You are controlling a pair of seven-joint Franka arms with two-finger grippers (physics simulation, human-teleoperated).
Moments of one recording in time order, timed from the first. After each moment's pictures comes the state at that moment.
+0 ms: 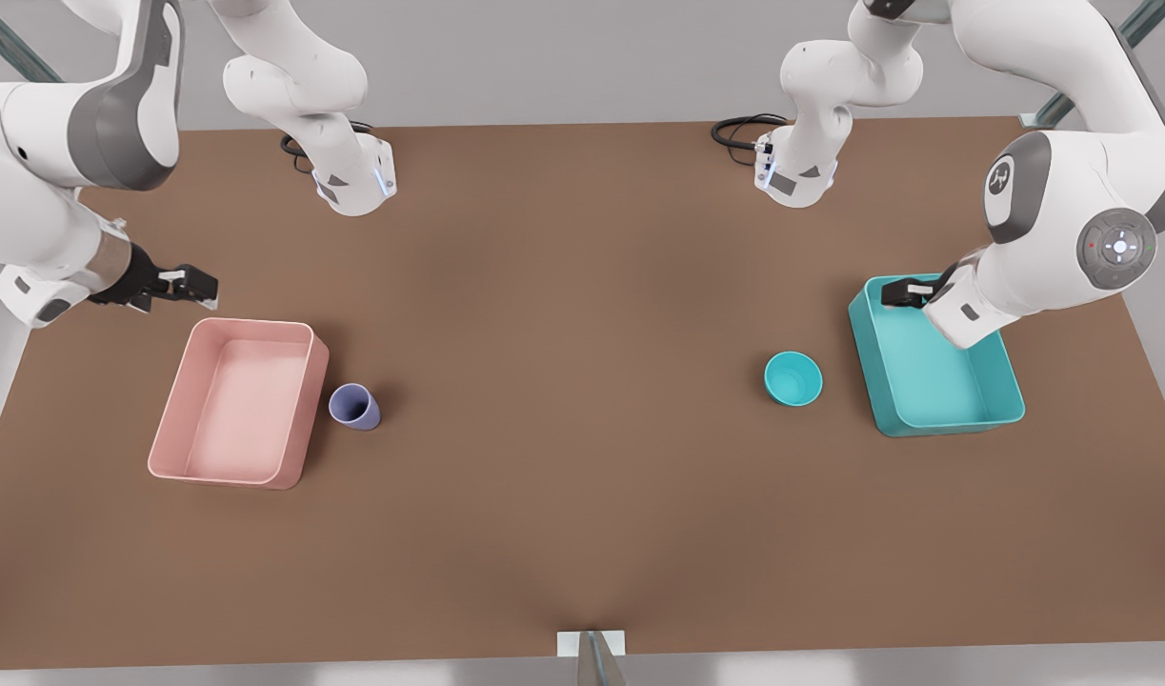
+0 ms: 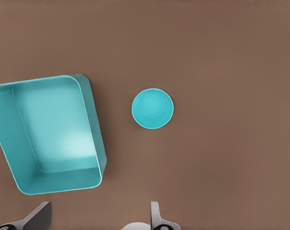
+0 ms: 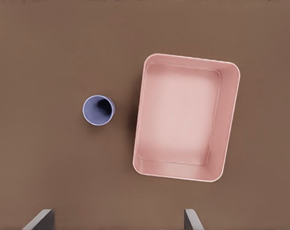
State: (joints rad) left arm -0.12 0.18 0.04 -1.43 0.00 1.31 0.03; right arm 0.06 0.03 -0.08 -1.53 -0.01 1.44 -0.05
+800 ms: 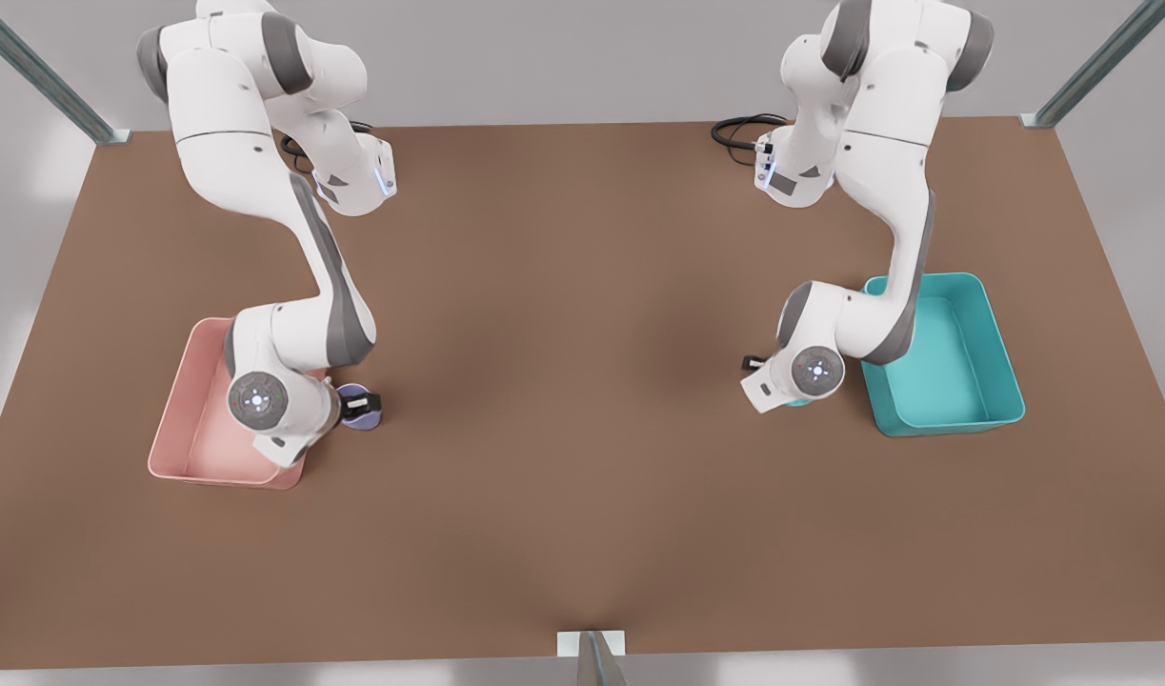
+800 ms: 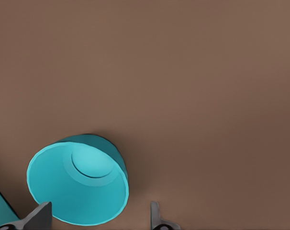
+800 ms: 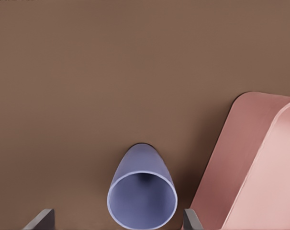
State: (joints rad) left arm -0.34 0.45 0.04 -1.91 0.05 2.00 -0.02; right arm 0.25 0.46 -0.06 -1.66 0.01 1.89 -0.02
